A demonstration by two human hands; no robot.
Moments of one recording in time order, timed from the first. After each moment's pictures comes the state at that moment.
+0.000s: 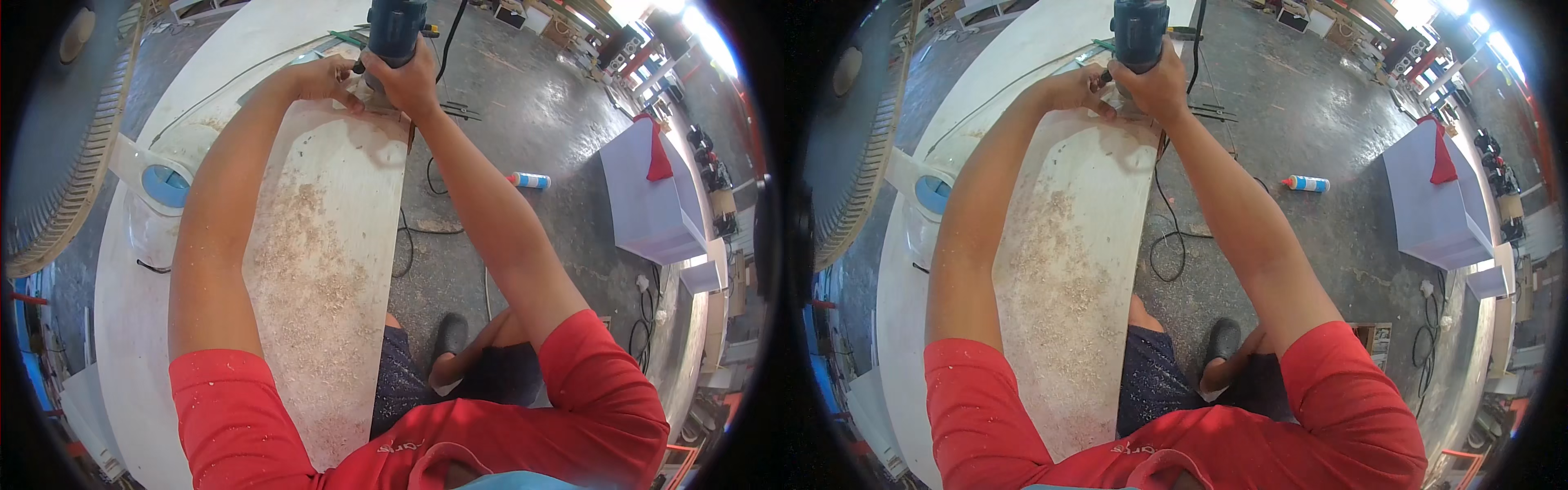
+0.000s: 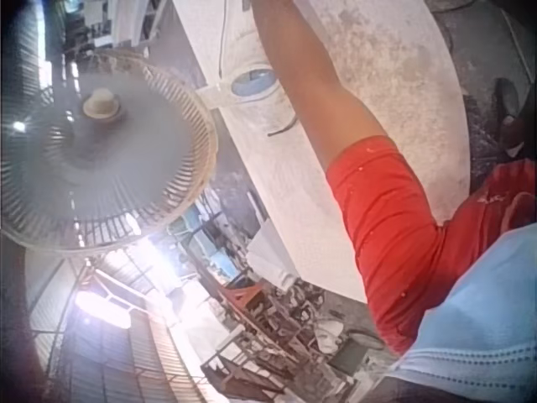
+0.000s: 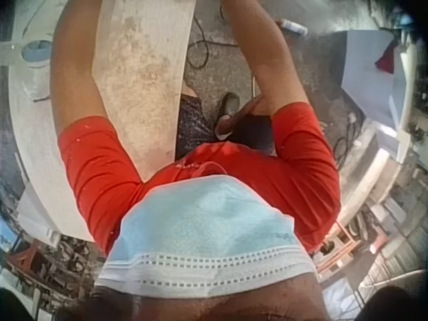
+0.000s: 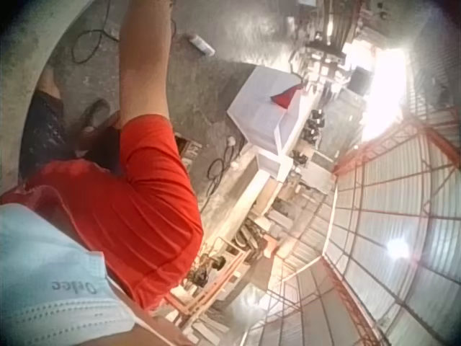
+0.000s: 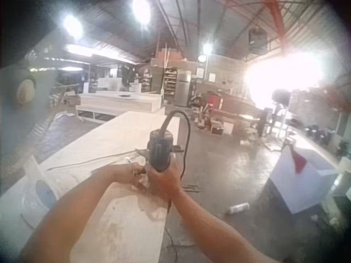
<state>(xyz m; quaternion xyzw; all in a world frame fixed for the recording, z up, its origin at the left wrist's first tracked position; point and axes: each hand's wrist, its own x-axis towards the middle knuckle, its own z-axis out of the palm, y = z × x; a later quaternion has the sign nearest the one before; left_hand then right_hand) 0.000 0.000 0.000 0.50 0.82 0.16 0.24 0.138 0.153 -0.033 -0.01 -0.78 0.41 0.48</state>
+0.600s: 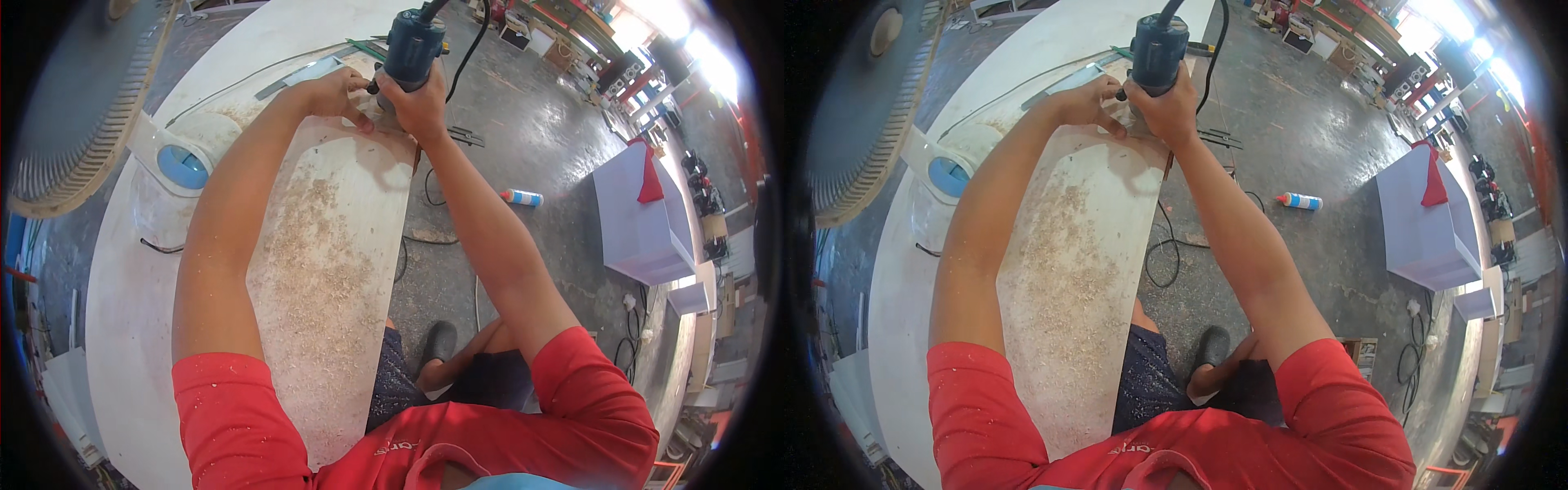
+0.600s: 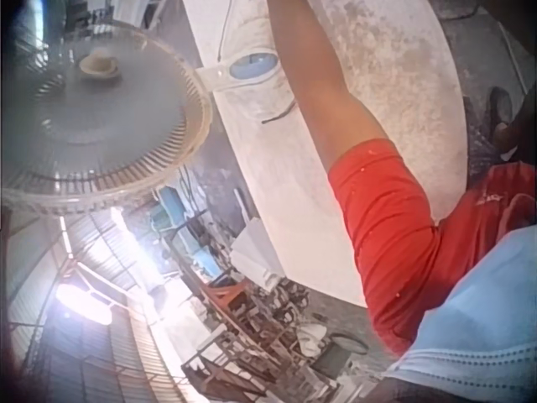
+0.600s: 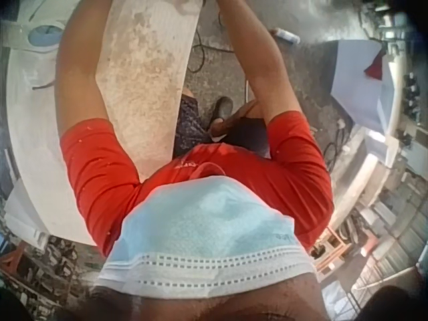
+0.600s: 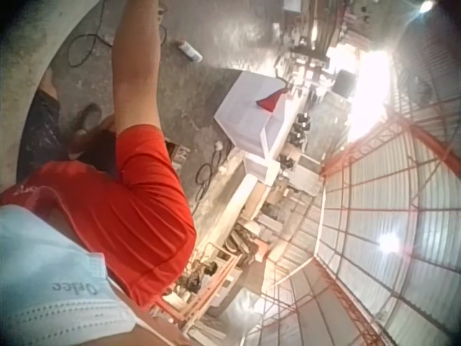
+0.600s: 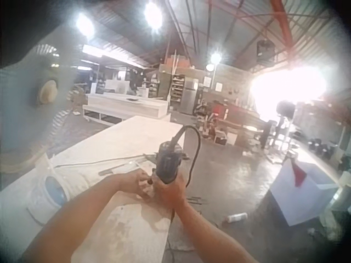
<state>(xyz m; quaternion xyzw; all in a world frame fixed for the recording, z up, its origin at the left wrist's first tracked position) 0.021 -0.026 -0.011 0.52 0.81 0.20 0.17 0.166 0.124 -0.026 -0.01 -0.77 0.41 0.49</state>
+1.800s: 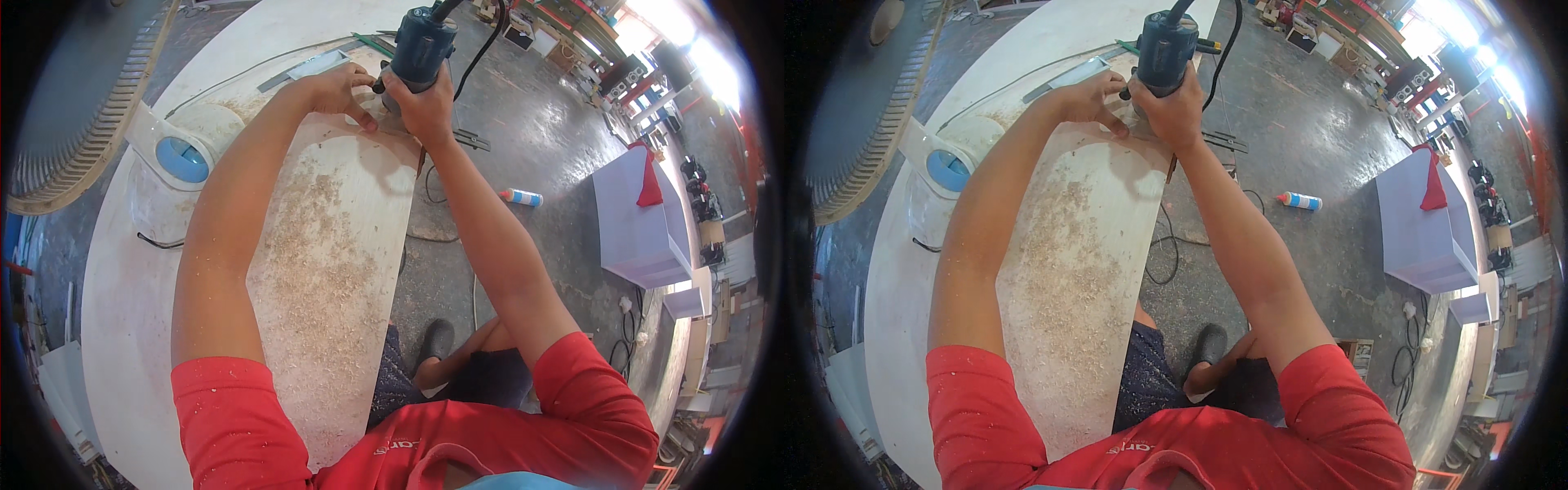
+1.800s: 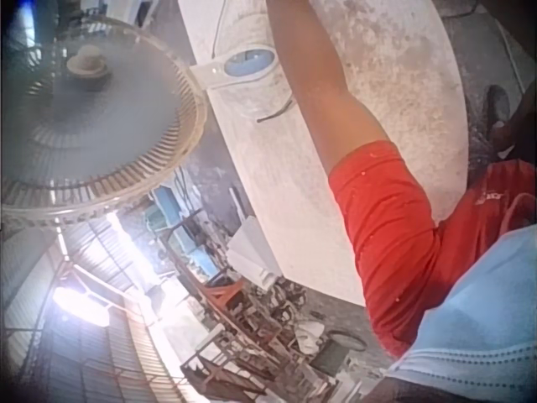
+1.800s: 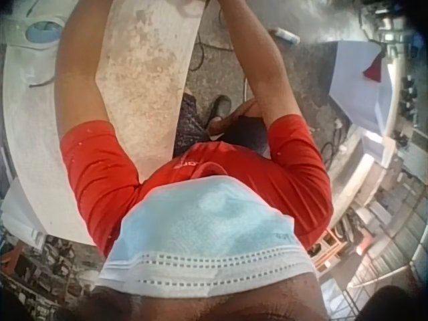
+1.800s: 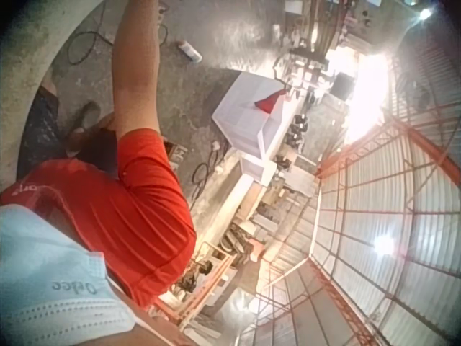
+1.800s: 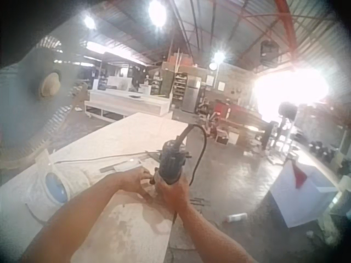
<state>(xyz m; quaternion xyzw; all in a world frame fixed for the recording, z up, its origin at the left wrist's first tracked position) 0.021 -0.030 -0.015 0.52 0.82 0.18 0.16 0.172 0.116 -0.024 0.00 -0.76 0.42 0.50</state>
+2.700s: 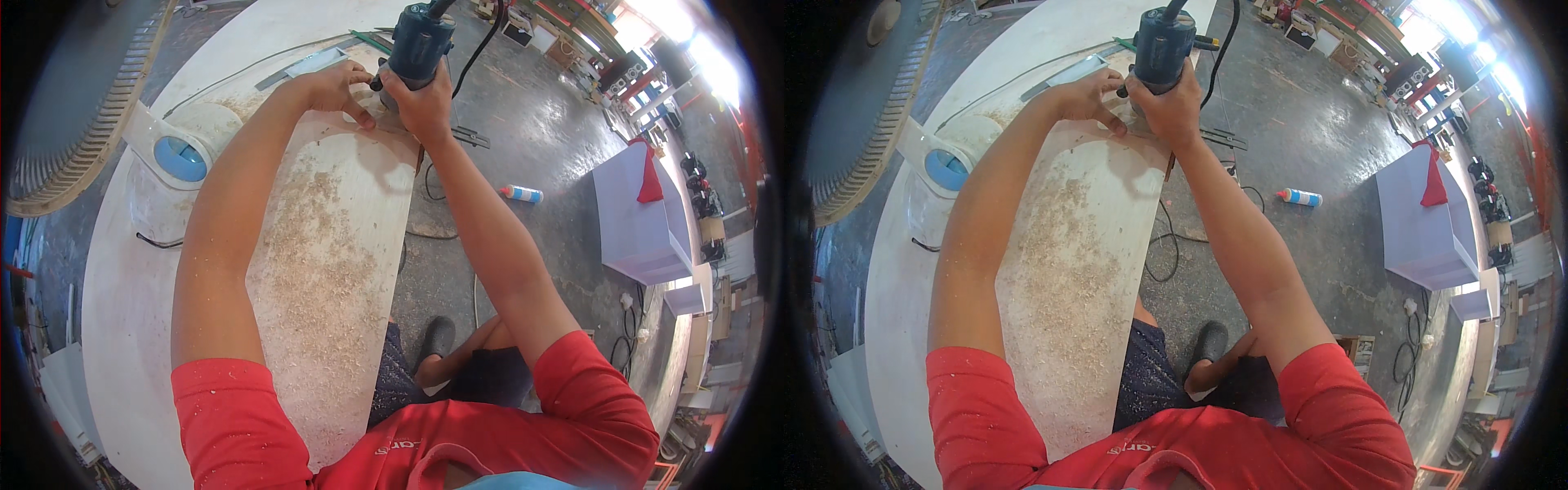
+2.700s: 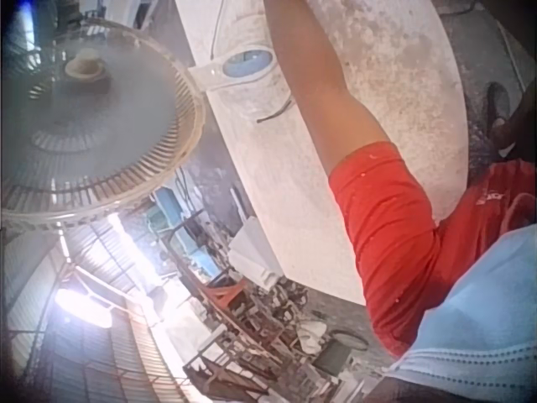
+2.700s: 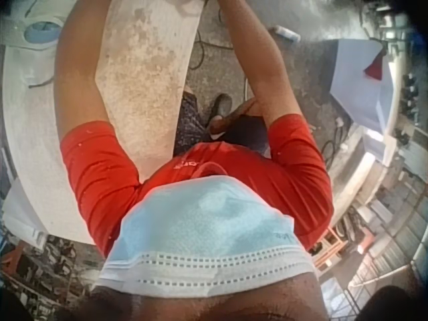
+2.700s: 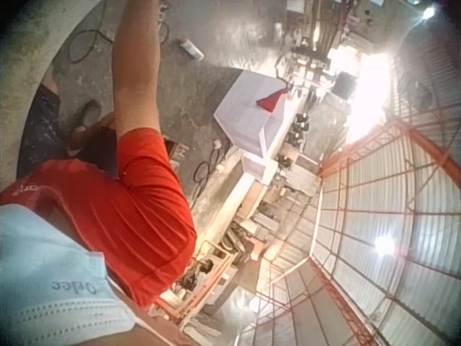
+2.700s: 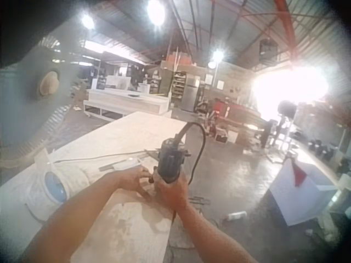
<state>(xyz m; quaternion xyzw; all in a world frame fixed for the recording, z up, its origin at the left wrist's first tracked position) 0.014 -0.027 -0.020 0.51 0.82 0.18 0.17 0.175 0.114 -0.026 -0.01 -0.76 0.43 0.49</state>
